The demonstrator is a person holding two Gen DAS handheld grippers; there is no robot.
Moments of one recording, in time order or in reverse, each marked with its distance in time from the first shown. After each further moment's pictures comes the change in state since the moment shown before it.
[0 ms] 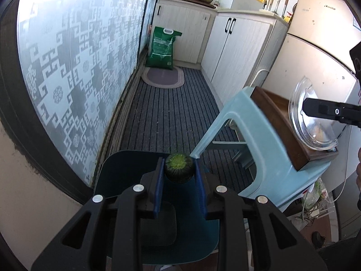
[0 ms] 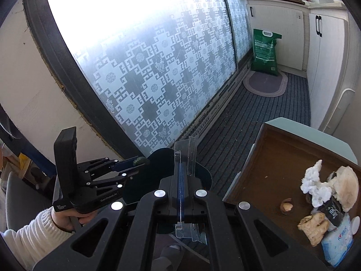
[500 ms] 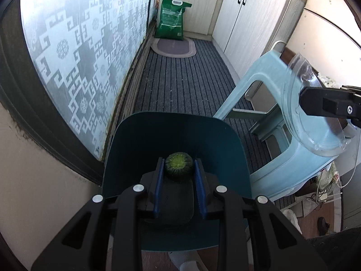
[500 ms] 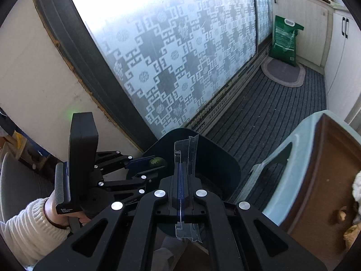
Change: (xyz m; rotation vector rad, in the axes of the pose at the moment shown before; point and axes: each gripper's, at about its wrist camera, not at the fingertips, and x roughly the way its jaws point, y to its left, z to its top) left arm 0.031 0.027 -0.033 0.000 0.187 0.064; right arm 0.084 0.048 -0.006 -0.072 0.152 0.017
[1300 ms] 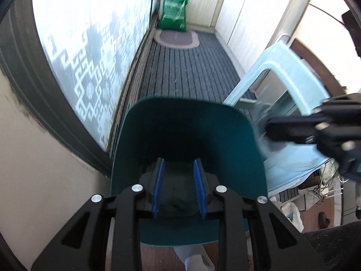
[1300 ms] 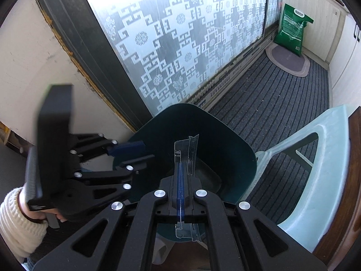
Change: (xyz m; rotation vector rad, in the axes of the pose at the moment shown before) left arm 0.004 0.020 -0.012 0.010 0.015 0.001; right arm 0.060 0.013 -0.013 -0.053 0.142 -0.082
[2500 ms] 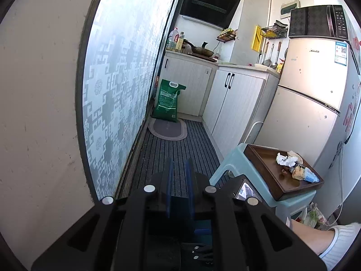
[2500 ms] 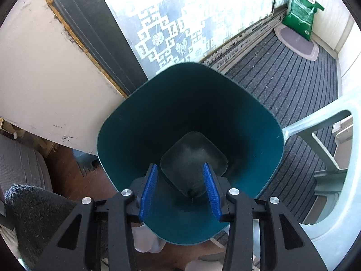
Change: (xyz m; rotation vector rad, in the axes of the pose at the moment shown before) left arm -0.134 -0.017 0.020 -0.058 -0.562 -0.064; right arm 0.055 0.004 -0.021 -0.009 0.124 0.009
